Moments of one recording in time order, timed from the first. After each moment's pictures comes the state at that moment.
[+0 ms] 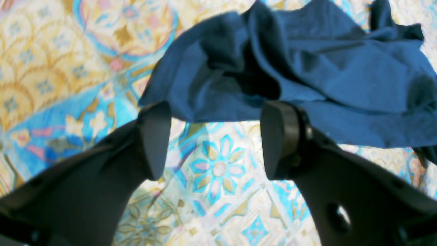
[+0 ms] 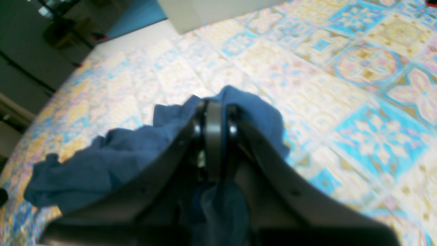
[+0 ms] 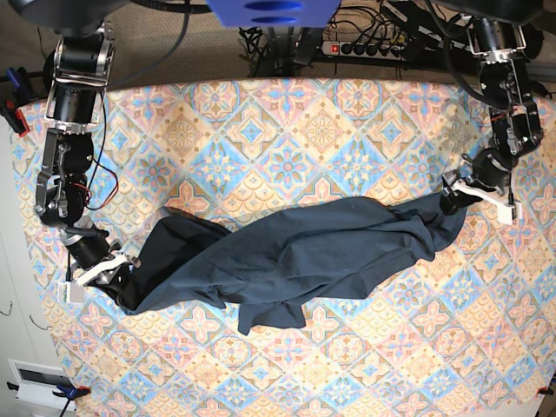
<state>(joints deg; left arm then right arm) 10.2 -24.2 -20.9 95.1 -49.6 -1.1 50.5 13.7 23.2 9.8 77.8 49.5 26.3 -31.6</state>
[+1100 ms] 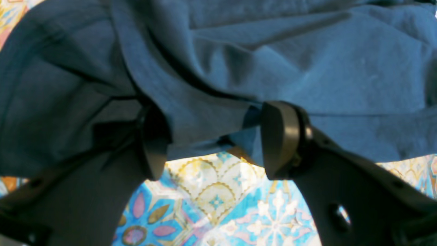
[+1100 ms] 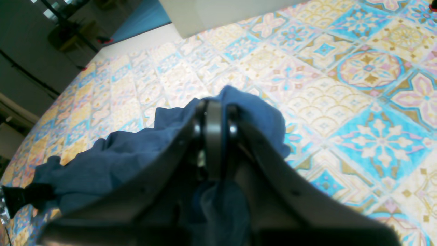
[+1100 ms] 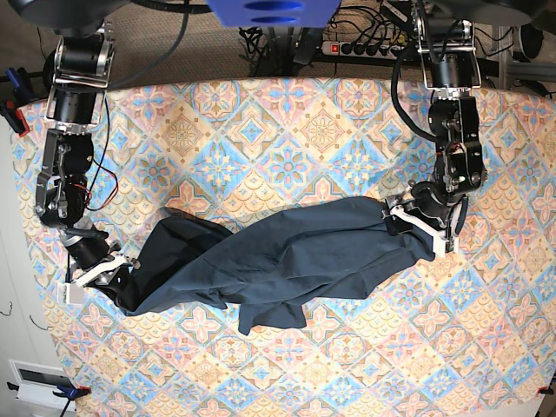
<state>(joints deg) -3.3 -14.2 -8.8 86.1 -30.2 -1.2 50.4 13.9 23.1 9.8 77.7 49.5 26.1 -31.5</state>
